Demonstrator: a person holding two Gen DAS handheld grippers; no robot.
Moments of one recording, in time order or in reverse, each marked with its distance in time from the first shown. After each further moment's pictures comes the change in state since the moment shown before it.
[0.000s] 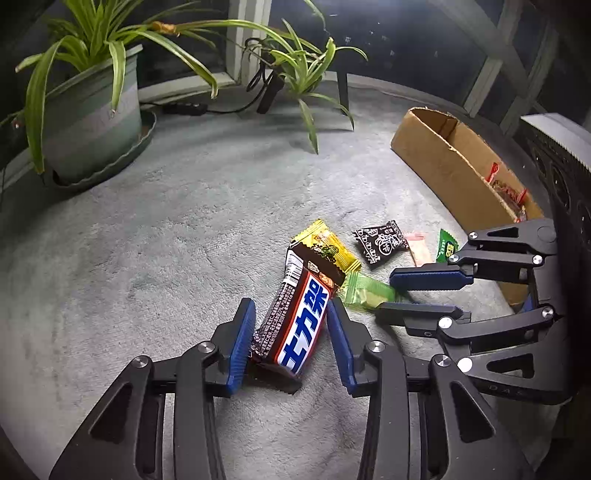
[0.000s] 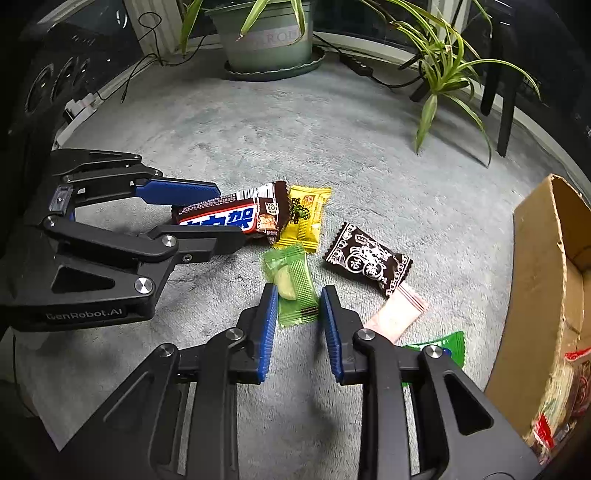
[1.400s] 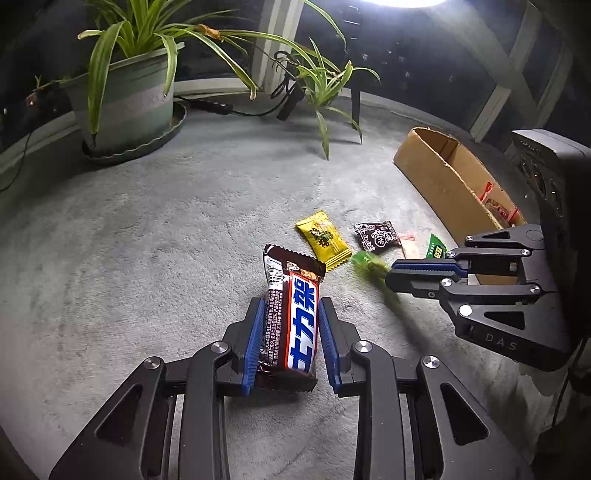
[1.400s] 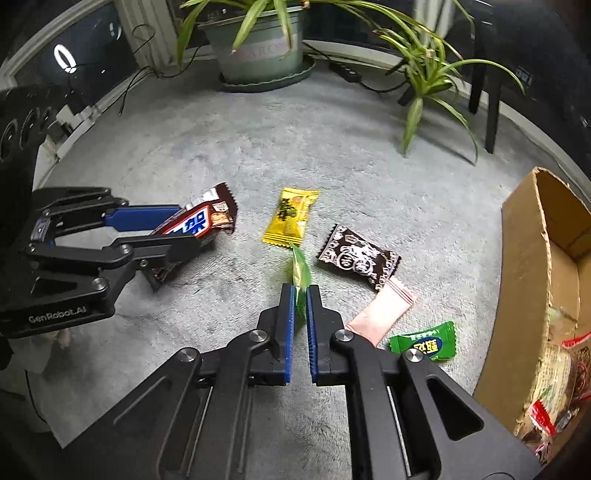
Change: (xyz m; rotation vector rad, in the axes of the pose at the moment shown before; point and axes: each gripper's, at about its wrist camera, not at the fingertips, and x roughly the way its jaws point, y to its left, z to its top) left arm -0.027 0.008 -0.019 -0.112 -0.047 -0.014; right arm -0.013 -0.009 -0.004 0.052 -0.031 -0.003
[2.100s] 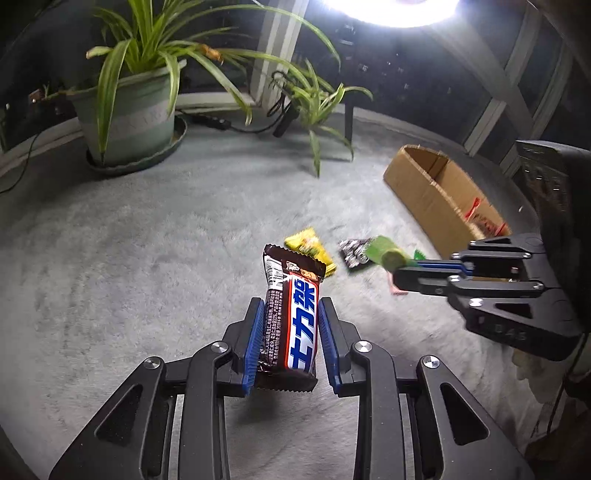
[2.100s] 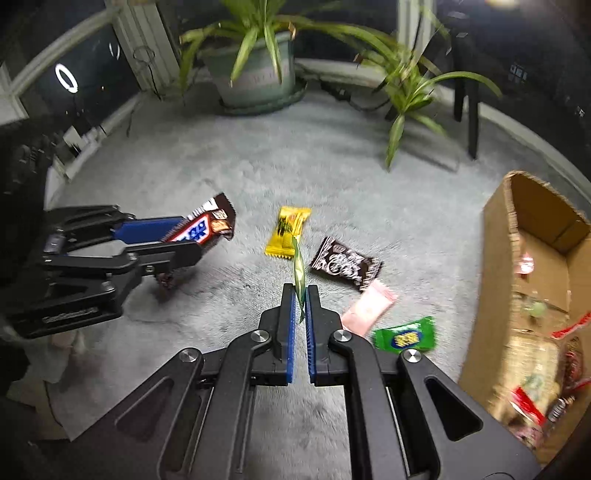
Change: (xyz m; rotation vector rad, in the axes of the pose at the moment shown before) left arm -0.017 -0.003 0.006 -0.018 -0.048 -0.028; right arm -0.048 -0.008 -0.001 0.037 -0.080 0.020
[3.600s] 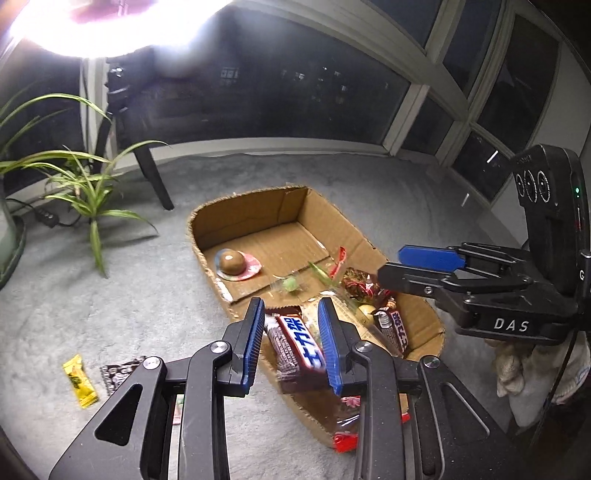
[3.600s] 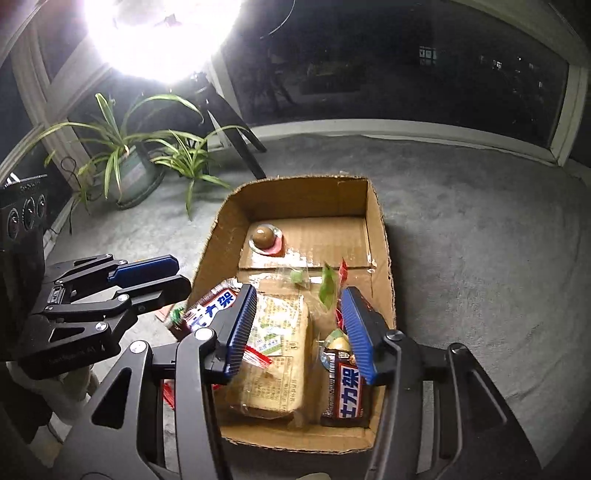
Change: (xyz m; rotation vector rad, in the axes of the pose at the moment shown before) left arm 0.048 -0.190 0.076 0.161 -0.054 -0.179; right arm -0.125 -0.181 -0.063 0.303 -0.177 -0.156
